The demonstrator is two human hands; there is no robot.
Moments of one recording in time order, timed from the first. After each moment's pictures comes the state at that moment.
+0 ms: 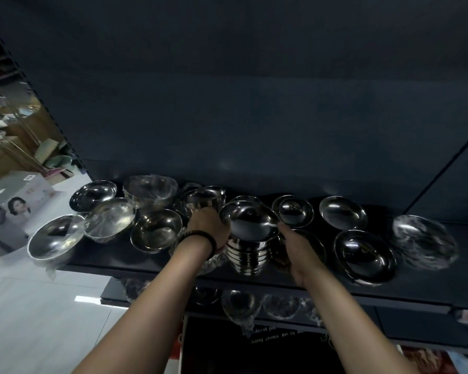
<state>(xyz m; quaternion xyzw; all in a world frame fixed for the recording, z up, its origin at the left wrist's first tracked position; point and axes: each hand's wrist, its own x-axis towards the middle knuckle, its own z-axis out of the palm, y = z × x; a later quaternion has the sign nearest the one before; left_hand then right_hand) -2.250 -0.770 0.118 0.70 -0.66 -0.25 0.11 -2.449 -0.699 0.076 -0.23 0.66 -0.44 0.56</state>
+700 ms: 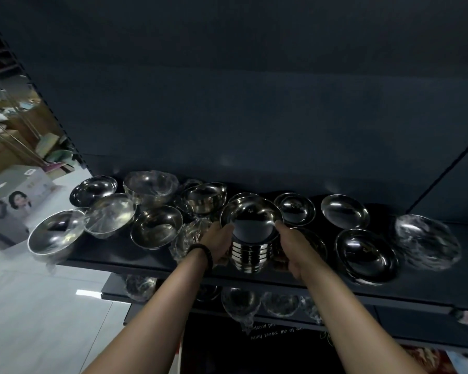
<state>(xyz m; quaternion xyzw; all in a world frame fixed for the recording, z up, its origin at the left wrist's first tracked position) -2.259 -0.746 0.095 0.62 -0.46 -0.58 0.24 -2.442 -0.706 0.090 -0.25 0.69 -0.39 0.56</state>
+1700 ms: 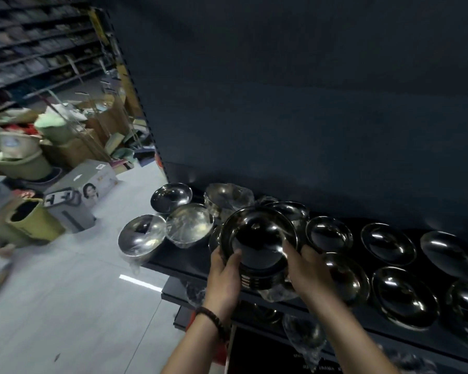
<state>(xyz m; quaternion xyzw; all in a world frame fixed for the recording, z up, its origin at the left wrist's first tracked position) -2.095 -0.717 0.116 0.62 -0.33 -0.53 0.48 -2.254 -0.728 0.139 -0.43 0.73 -0.31 0.43</state>
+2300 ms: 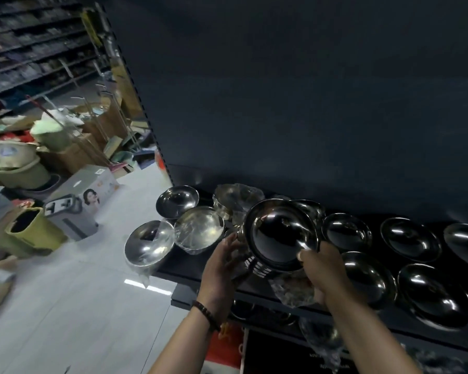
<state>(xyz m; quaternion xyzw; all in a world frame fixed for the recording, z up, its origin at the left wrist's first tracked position) -2.040 -0.756 0.091 0.54 -0.26 -0.64 0.48 -2.232 -0.763 0.109 -0.30 0.75 -0.39 0.44</state>
